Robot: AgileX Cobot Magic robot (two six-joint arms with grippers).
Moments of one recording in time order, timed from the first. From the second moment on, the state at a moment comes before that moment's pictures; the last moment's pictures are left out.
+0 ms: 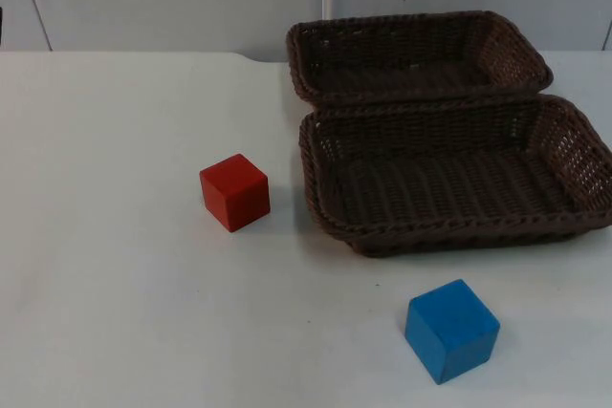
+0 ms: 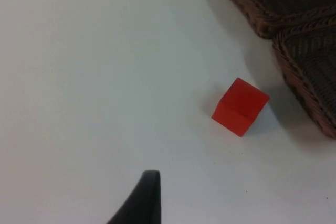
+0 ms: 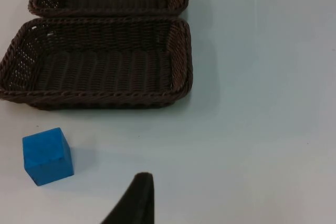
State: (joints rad) right arm 0.13 0.00 -0.52 -0.01 1.08 0.00; left arm 0.03 0.92 -0.69 -0.55 0.63 0.54
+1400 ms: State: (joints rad) right arm 0.13 0.00 -0.52 -0.01 1.08 0.00; left arm -0.22 1.71 -1.12 -0.47 0.57 0.73
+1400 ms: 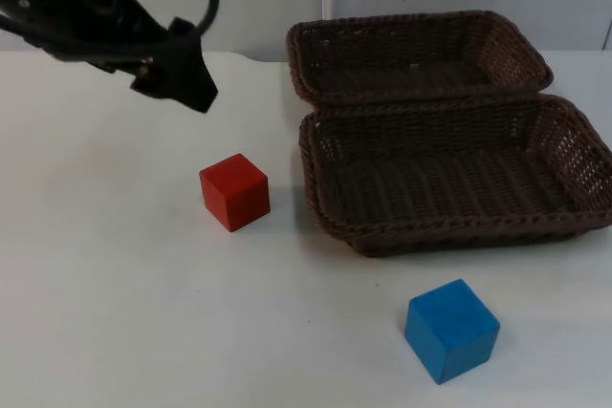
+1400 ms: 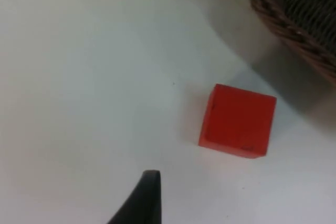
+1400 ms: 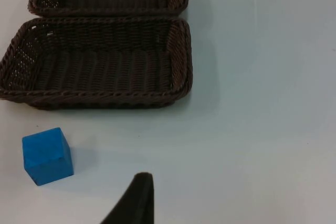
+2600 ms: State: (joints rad) right arm 0.13 0.00 -0.52 -0.01 1.08 0.00; left arm -0.31 2.18 -1.32 -0.50 0.51 0.94
